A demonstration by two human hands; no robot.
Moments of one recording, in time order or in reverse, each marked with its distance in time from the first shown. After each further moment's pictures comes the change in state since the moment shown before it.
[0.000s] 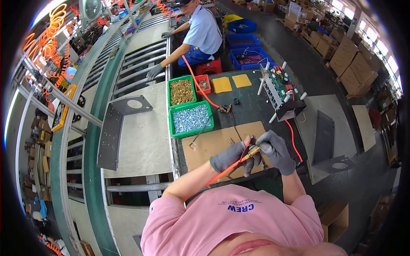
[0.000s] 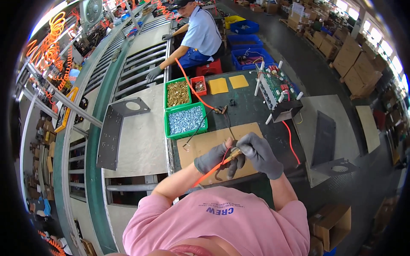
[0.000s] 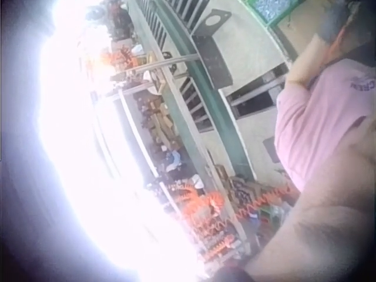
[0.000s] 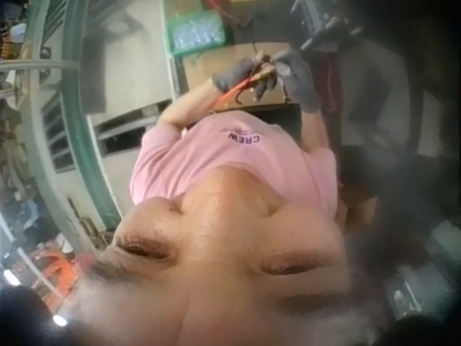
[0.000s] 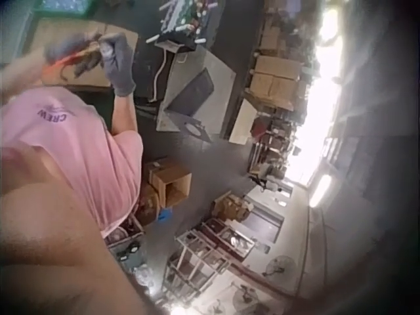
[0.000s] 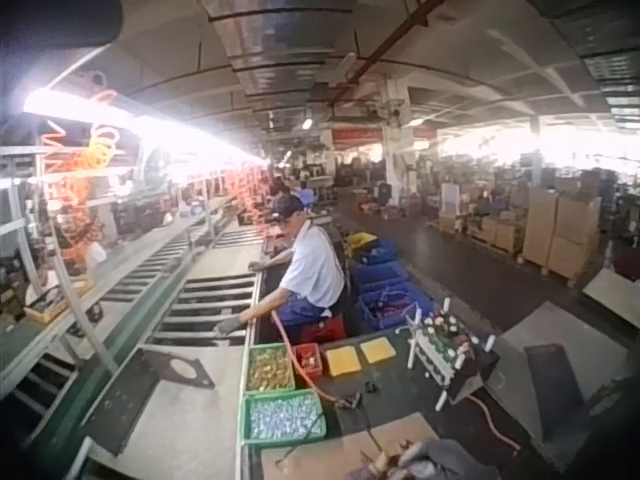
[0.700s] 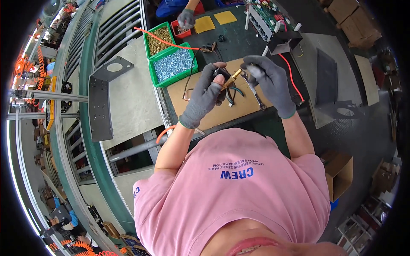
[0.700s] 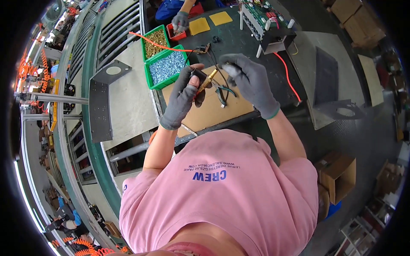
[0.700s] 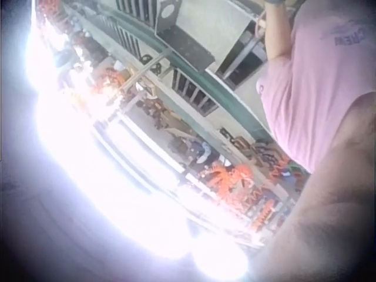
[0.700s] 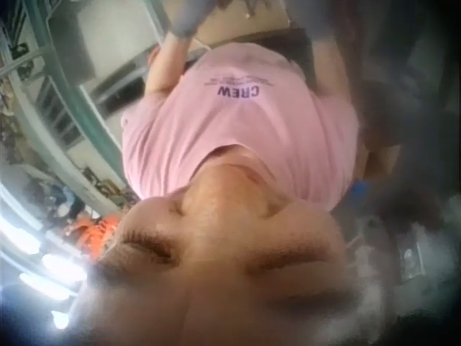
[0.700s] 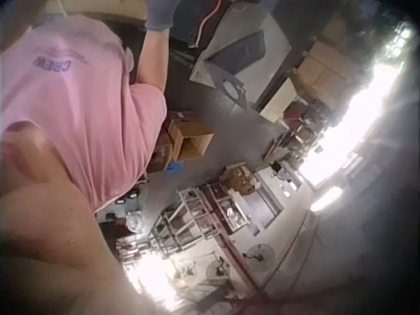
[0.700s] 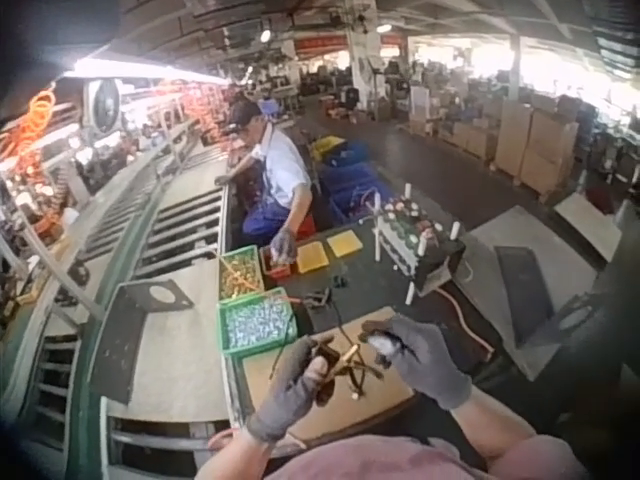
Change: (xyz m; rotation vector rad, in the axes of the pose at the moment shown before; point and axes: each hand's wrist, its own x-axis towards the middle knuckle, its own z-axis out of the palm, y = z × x) left_hand -0.017 -0.012 0.018 0.523 0.538 0.316; right_hand -0.026 0.037 -0.006 0.029 0.229 0.246
